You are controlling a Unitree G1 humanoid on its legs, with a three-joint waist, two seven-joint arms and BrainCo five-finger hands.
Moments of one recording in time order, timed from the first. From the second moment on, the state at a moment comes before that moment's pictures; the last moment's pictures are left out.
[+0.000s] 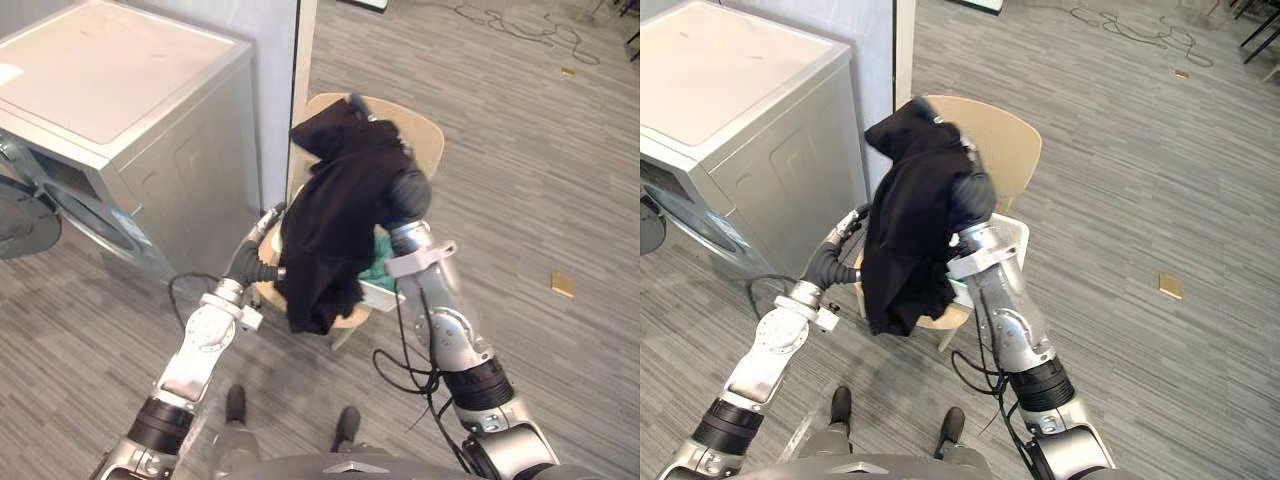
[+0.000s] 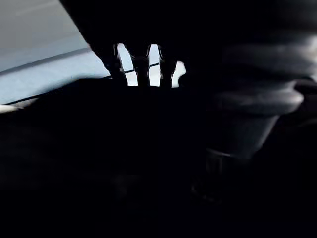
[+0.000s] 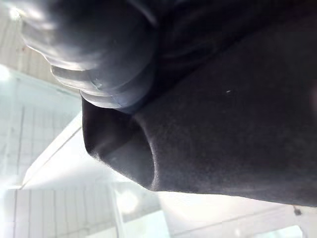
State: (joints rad) left arm -0.12 0.26 -0.29 -0.06 0.07 -0.11 -0.02; right arm -0.34 -0.24 0.28 -0.30 0.99 -0.10 0.13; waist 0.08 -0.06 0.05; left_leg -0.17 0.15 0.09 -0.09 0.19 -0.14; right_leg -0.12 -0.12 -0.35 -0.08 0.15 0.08
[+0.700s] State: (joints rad) left arm -0.17 0.18 -0.43 0.06 -0.37 -0.06 0.00; right arm -0.34 -0.15 0.46 -0.25 0.99 -0.09 0.11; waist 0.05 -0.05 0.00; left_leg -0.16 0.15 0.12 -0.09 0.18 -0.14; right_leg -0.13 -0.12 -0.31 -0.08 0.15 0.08
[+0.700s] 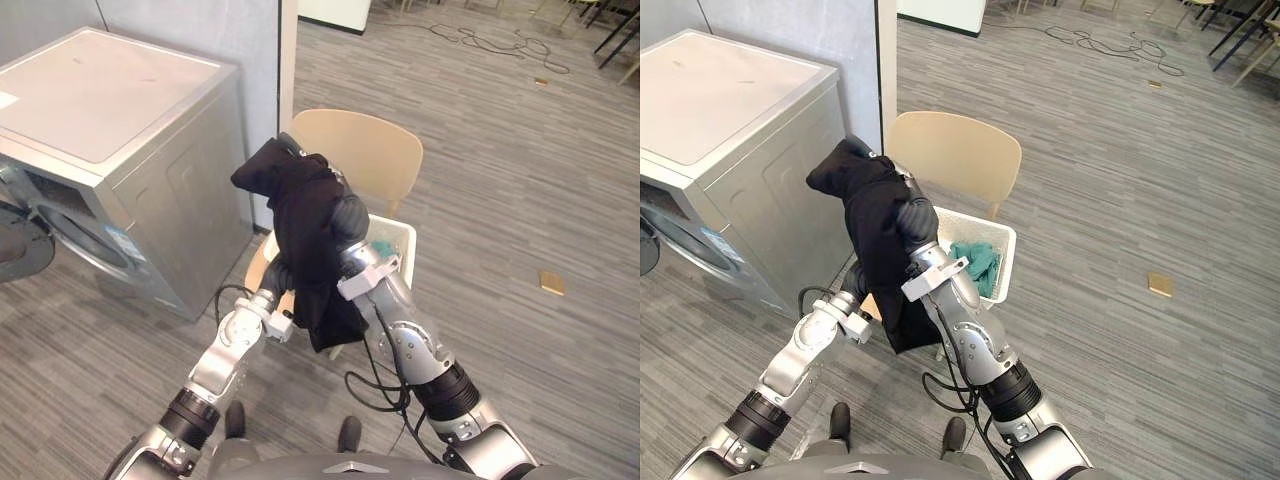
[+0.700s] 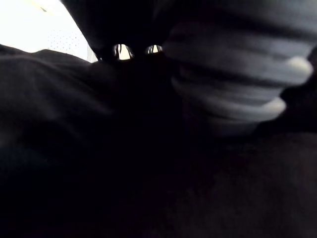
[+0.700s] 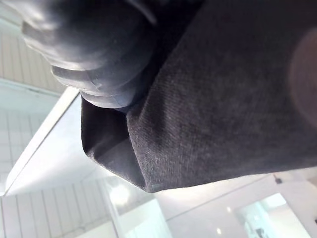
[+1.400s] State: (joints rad) left arm -0.02 0.09 -0.25 0.01 -0.40 -0.07 0.09; right arm -0.13 -0.12 0.33 -0.18 0.79 -0.11 0.04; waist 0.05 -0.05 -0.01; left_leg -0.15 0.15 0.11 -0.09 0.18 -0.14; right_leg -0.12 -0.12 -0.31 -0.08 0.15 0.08
